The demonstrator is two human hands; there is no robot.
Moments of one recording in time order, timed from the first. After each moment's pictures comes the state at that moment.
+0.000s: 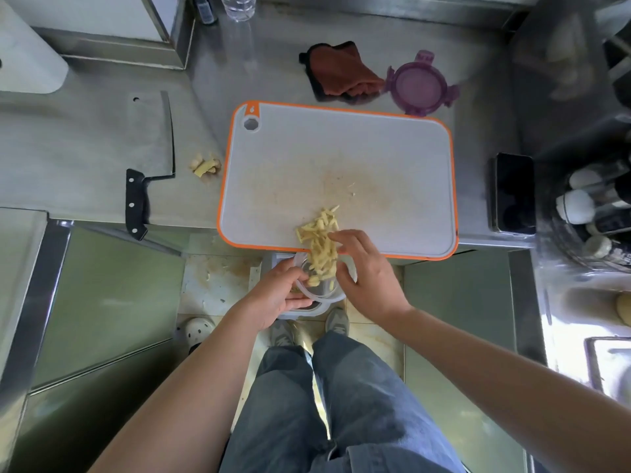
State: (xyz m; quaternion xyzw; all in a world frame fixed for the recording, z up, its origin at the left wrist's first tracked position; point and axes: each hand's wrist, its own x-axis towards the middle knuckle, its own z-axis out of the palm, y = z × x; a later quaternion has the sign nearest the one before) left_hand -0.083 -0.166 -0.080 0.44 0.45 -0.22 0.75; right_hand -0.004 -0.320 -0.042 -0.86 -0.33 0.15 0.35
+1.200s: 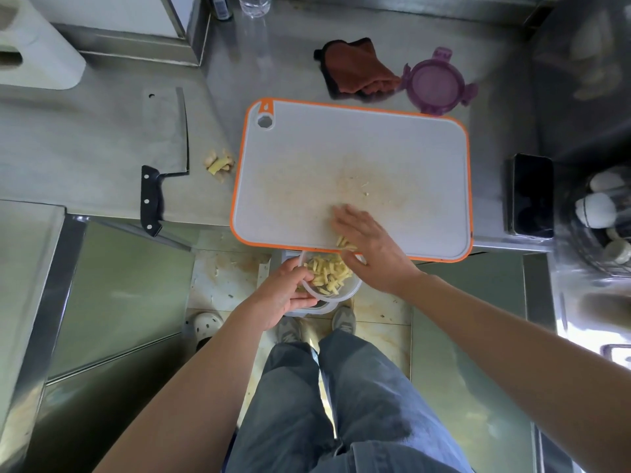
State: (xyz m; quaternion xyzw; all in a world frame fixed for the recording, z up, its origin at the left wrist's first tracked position) left_hand -0.089 -0.158 -0.077 0.44 0.44 -0.22 0.75; right_hand 0.041 -0.311 -0.063 -0.84 -0.45 0.21 0.21
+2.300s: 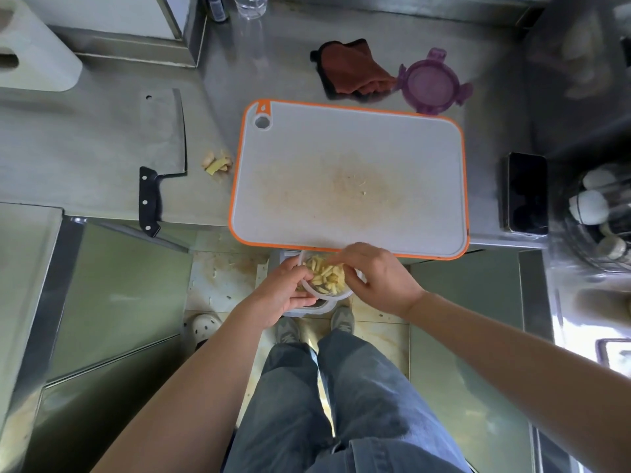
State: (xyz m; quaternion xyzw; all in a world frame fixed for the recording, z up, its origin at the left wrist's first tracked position) left_hand -0.088 -0.159 -0.073 0.45 0.44 -0.23 0.75; right_hand 0.012 -0.322 -0.043 -0.80 -0.49 0.17 0.30
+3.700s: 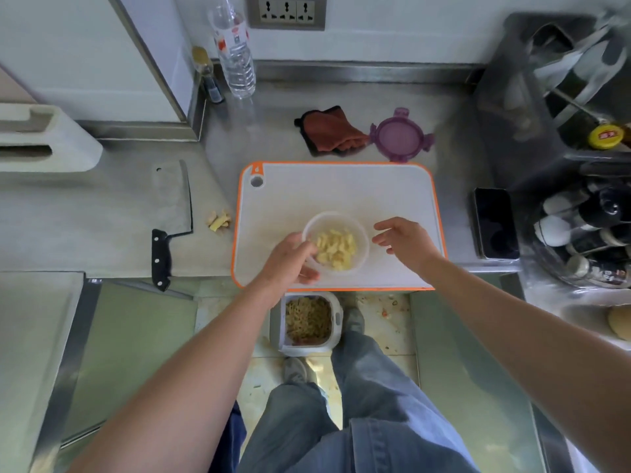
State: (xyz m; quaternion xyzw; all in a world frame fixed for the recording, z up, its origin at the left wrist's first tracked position) left_hand -0.011 -0.131 0.005 0.65 0.32 -0.16 0.67; right_hand 0.115 -0.325 -0.015 -0.86 -0.02 0.28 0.42
